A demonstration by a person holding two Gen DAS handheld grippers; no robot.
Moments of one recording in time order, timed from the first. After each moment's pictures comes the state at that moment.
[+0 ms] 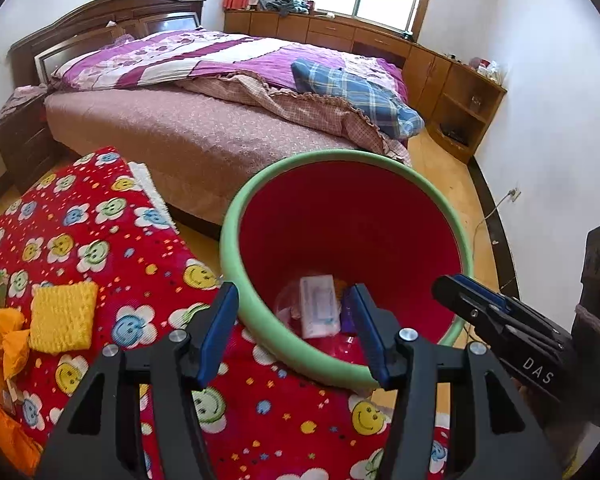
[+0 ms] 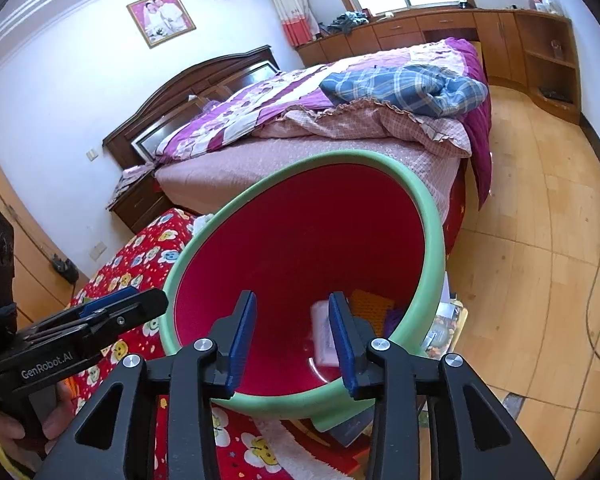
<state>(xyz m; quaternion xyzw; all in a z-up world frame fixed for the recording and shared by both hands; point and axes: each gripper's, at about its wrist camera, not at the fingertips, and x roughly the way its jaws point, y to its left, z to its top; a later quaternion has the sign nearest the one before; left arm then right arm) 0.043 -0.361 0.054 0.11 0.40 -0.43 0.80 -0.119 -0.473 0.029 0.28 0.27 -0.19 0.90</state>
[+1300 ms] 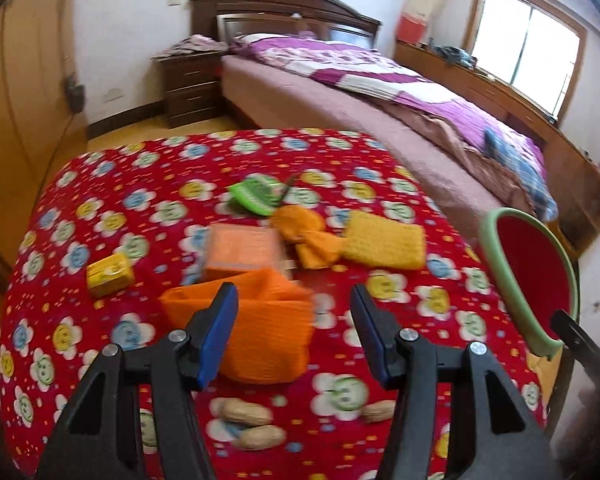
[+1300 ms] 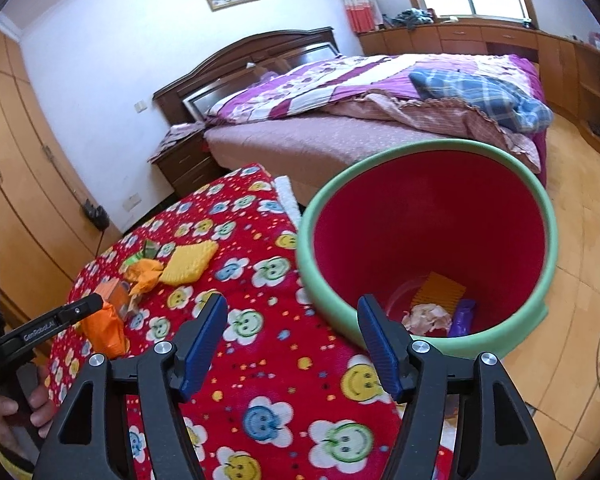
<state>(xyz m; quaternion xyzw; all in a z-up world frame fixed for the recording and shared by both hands) 0.093 -0.127 0.056 0.00 0.40 -0.18 0.90 -0.077 -0.365 0.051 0.22 0.31 -0.11 0.92</state>
